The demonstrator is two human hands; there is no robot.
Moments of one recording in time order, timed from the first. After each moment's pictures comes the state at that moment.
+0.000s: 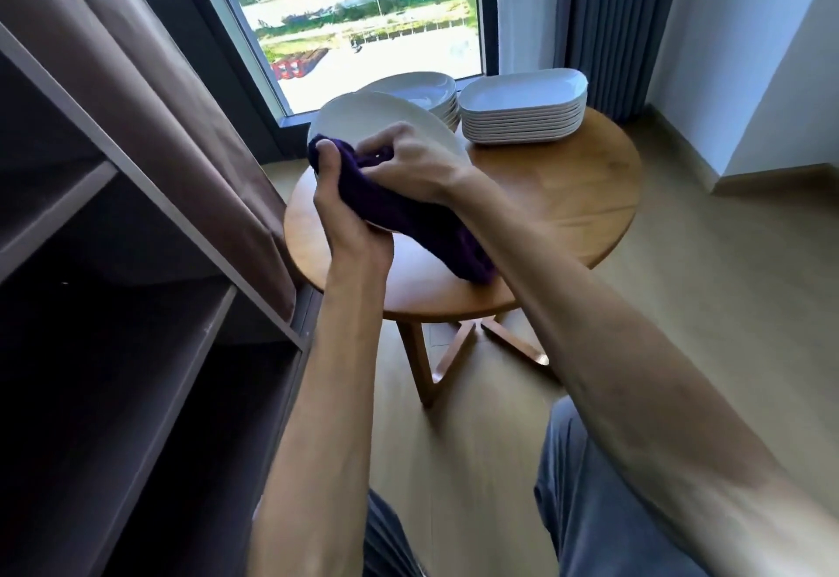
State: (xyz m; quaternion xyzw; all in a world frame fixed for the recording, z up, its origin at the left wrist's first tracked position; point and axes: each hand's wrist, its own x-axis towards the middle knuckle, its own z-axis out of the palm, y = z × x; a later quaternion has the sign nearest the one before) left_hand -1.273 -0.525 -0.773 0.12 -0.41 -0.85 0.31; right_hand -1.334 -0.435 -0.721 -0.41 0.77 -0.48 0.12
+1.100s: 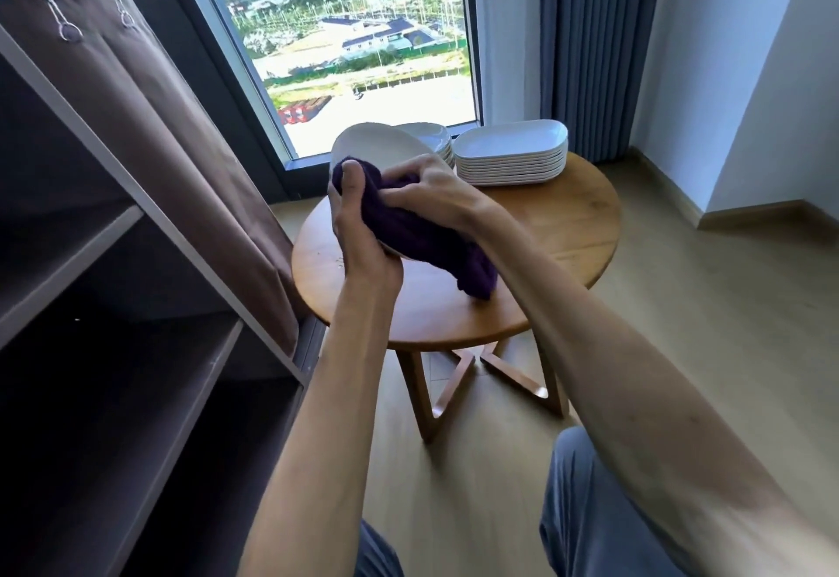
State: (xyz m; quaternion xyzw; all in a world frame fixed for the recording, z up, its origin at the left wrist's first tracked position) left_hand -1.267 -0.503 -0.740 0.13 -0.45 -0.83 0.31; right_hand -1.334 -0.412 -0.712 -0.38 0.74 -0.54 0.14
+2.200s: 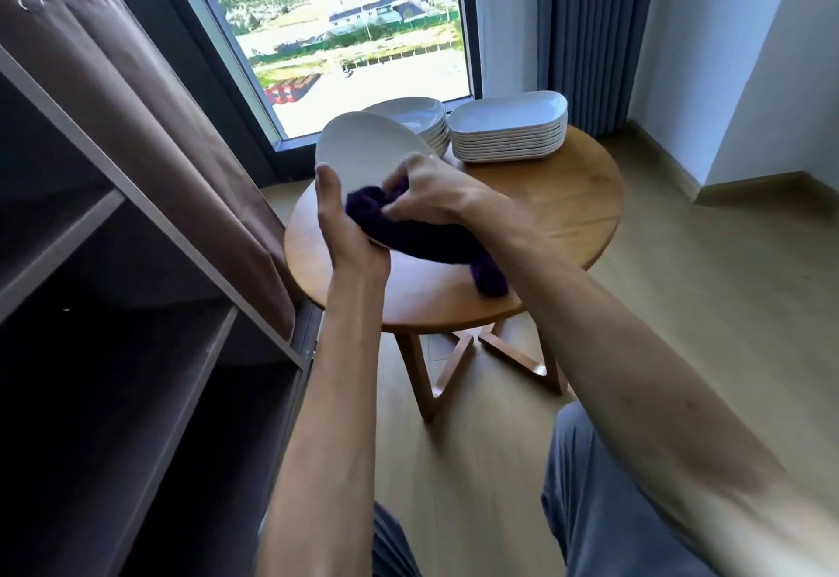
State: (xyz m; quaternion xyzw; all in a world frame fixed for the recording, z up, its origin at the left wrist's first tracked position) left_hand -1.271 -0.519 -0.764 0.12 -0.47 -0.82 0.30; right_hand -1.344 -0.418 -0.728 -0.36 0.85 -0.36 0.09
